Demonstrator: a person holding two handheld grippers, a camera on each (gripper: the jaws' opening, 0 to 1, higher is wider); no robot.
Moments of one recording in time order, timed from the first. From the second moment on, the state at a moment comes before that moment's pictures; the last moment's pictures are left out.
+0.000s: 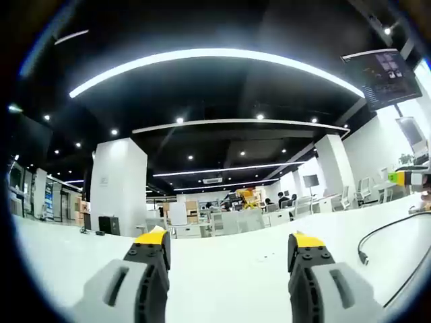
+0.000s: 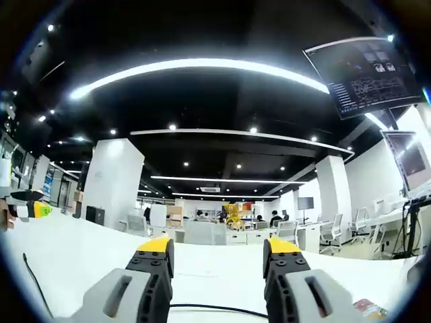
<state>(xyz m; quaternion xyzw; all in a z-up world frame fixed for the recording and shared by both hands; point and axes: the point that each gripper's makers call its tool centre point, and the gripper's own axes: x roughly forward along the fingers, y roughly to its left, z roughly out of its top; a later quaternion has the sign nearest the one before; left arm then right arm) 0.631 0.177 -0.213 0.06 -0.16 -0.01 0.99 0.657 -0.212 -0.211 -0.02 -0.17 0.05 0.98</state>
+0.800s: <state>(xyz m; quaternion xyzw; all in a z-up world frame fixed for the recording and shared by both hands) 0.631 0.182 -0.213 0.06 -0.16 0.00 0.98 0.657 -0.213 -0.211 -0.02 -0.17 0.05 0.98</state>
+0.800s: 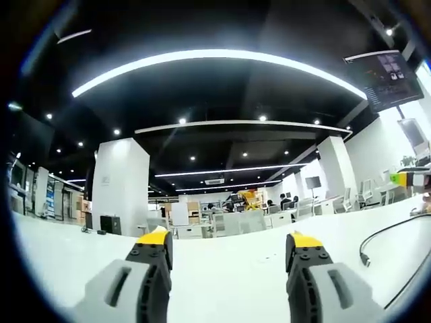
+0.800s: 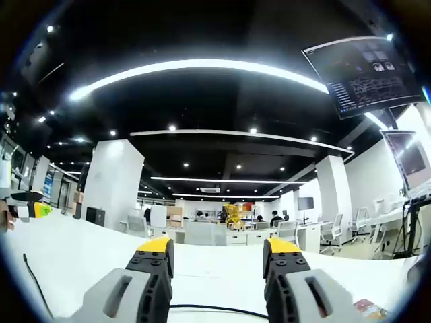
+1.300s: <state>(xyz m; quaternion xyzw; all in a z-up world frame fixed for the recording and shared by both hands) 0.631 0.182 -0.215 0.06 -0.16 0.00 0.99 0.657 -0.214 -0.211 -0.02 -0.17 0.05 0.98</state>
